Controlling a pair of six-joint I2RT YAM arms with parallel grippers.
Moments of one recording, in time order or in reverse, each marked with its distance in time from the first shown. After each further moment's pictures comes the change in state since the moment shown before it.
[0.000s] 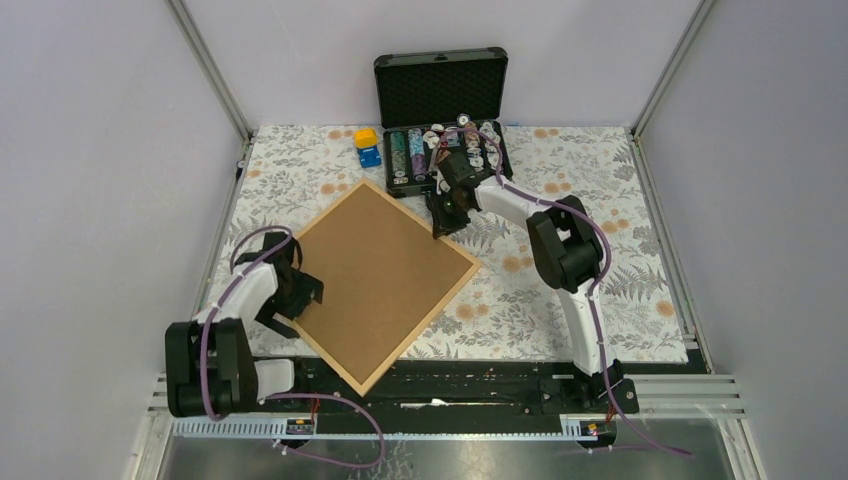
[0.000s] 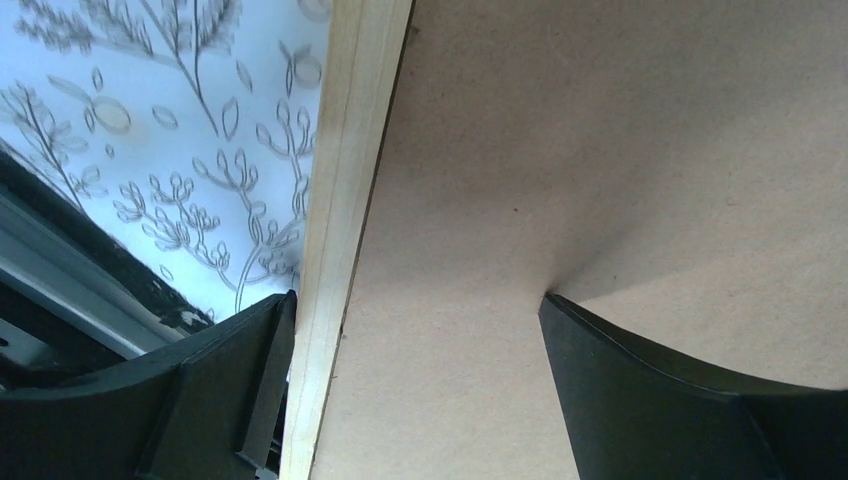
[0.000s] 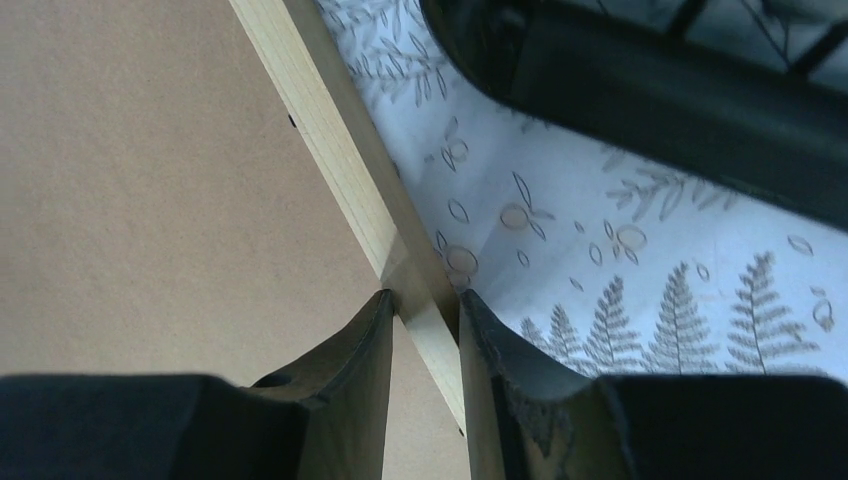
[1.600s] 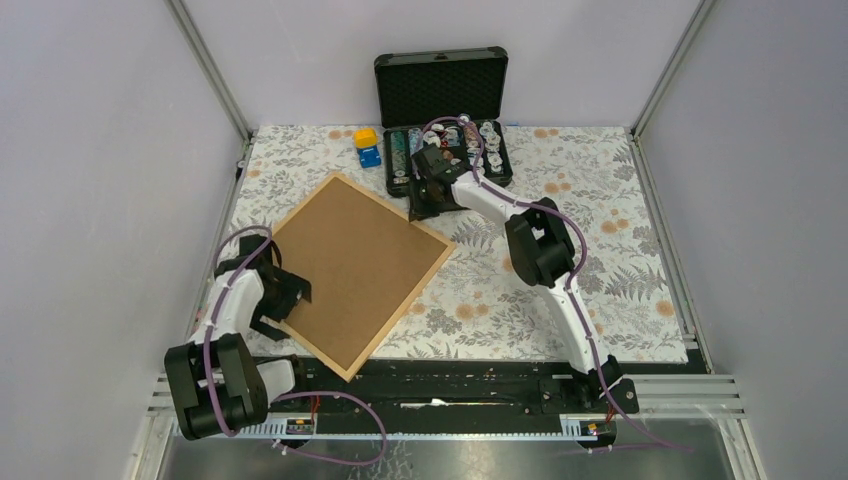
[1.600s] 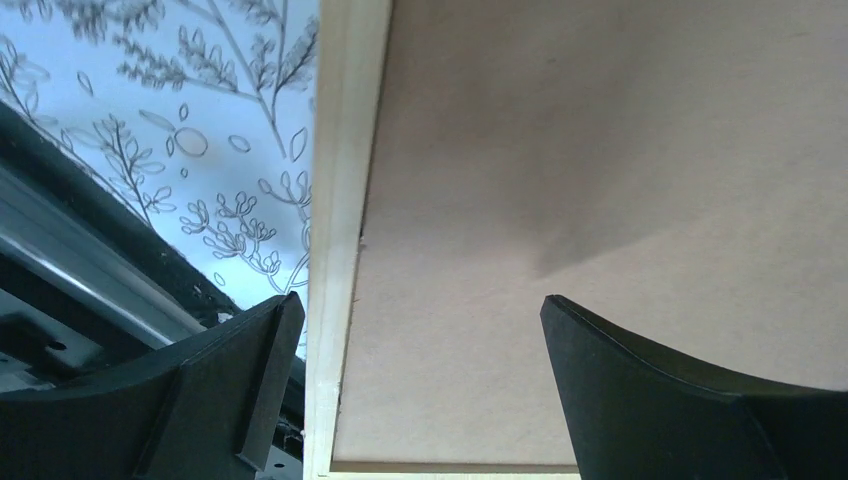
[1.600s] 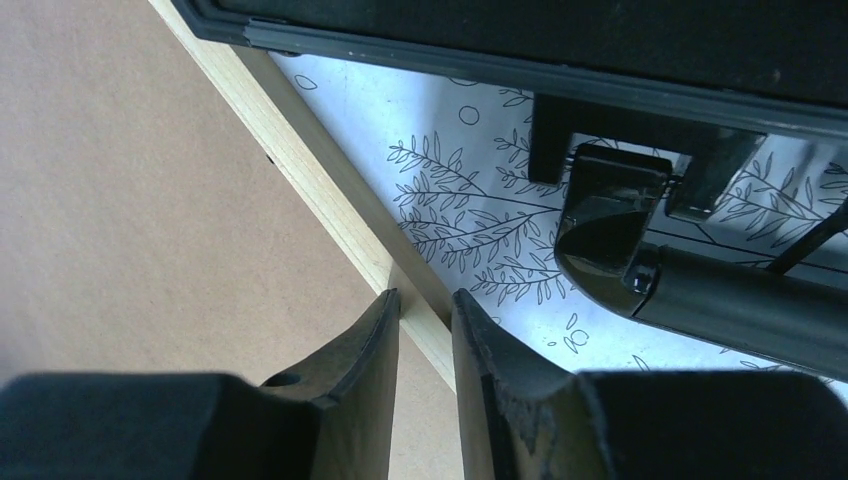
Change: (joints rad) left arm 0.198 -0.046 0.051 -0.029 0.064 0.191; right arm 0.061 0.212 0.345 0.002 0.100 0.225
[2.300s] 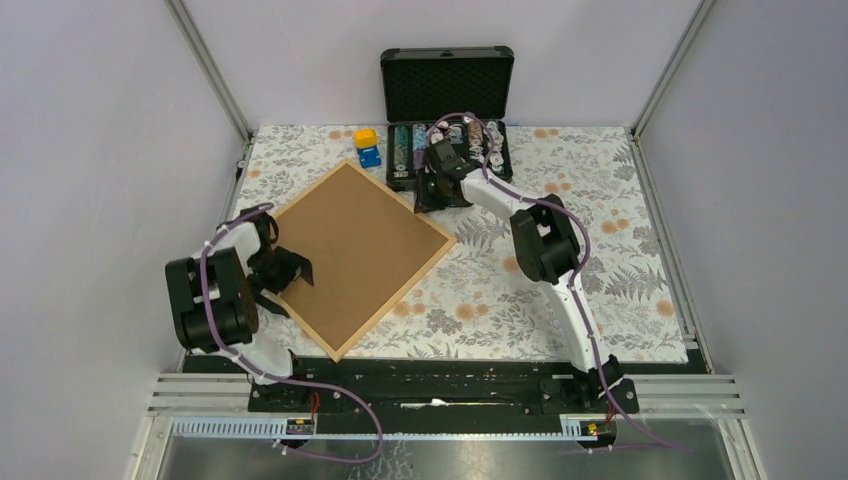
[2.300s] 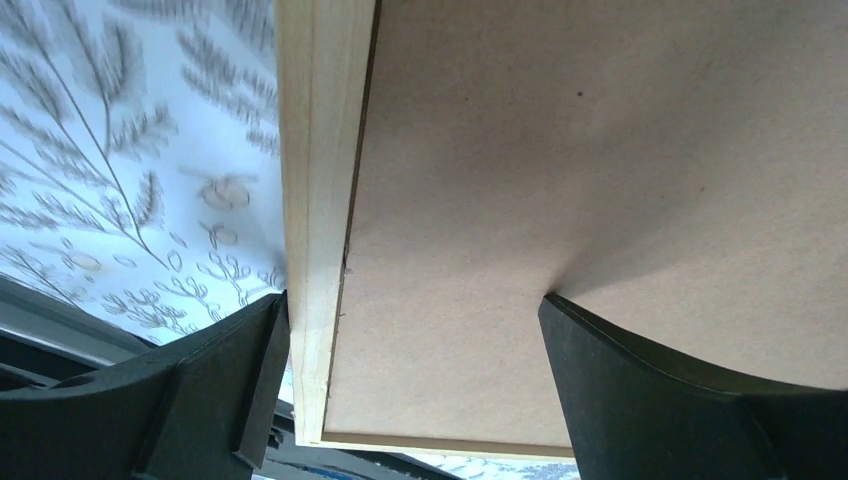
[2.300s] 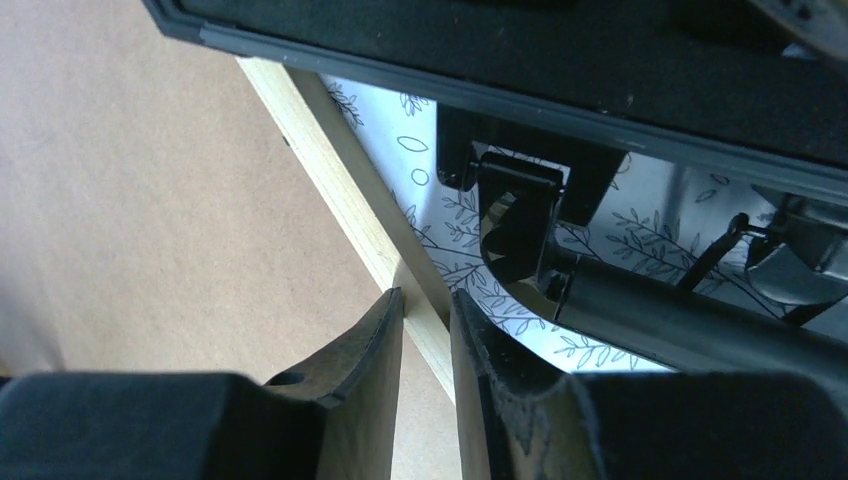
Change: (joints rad) left arm 0.024 0.399 0.193 0.034 0.108 0.056; right arm -0.043 0.006 -0.010 0.059 -0.053 0.006
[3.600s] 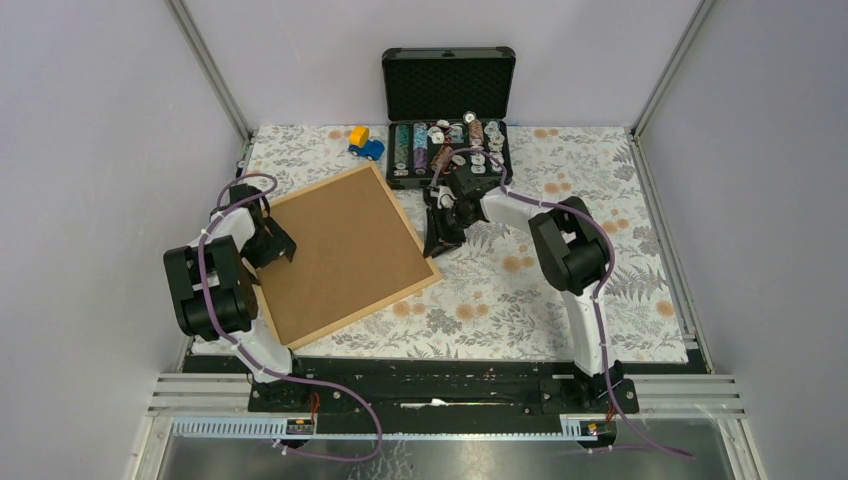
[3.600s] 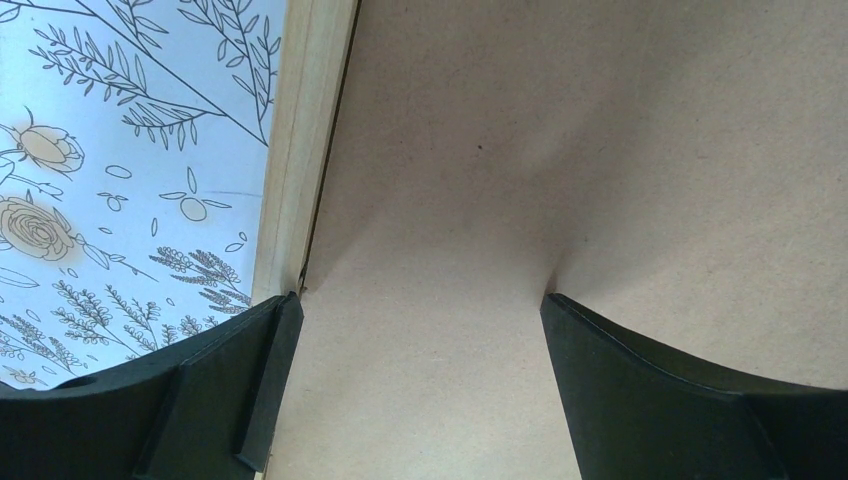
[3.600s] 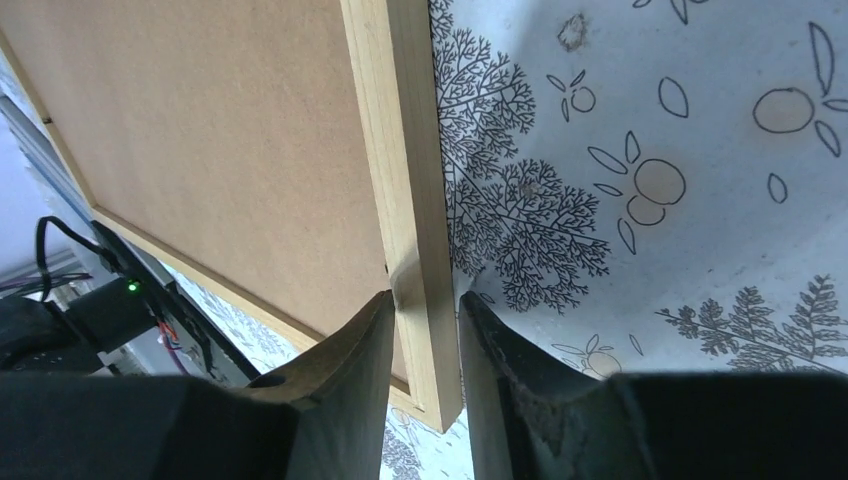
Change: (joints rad) left arm 0.032 0.128 0.200 0.172 -0.200 0.346; right arm -0.031 -0.247 -0.482 0.039 -0.388 -0.112
